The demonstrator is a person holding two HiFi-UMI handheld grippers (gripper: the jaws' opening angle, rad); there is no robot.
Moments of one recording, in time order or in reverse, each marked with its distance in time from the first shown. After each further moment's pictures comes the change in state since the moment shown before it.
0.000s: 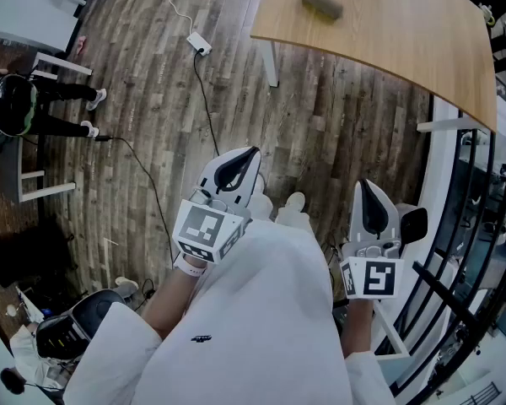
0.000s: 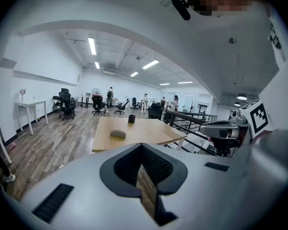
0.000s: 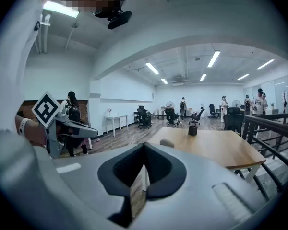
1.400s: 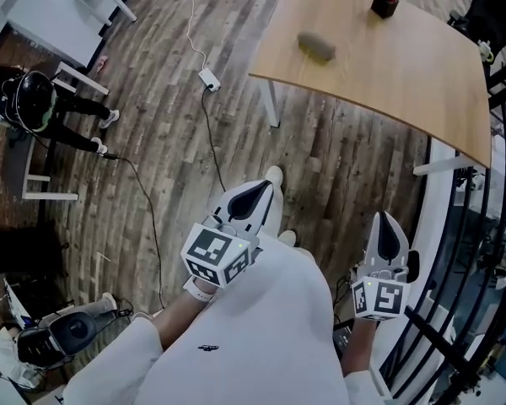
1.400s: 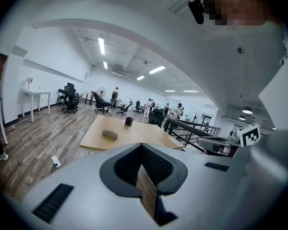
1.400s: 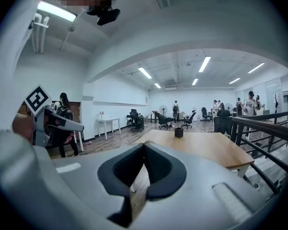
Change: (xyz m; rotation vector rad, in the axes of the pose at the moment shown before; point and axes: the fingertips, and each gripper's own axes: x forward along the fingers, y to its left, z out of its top) left arm 0.016 -0.088 0.014 -0.138 -0.043 0.020; right arm -0.058 -0.108 -0.010 0.017 -0.049 -0.075
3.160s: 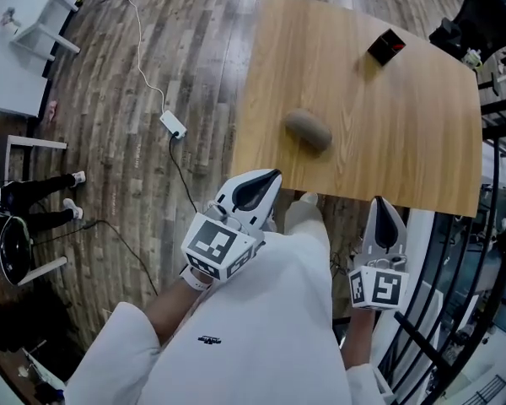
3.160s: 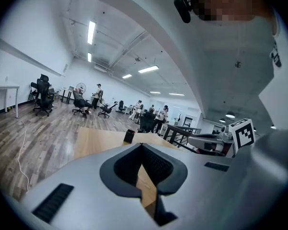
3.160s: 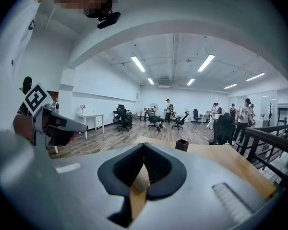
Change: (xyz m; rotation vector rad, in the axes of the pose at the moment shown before) left arm 0.345 0.249 0.204 0.040 0.012 -0.260; right arm 0.441 -0.061 0.097 -0.048 0.049 -0.146
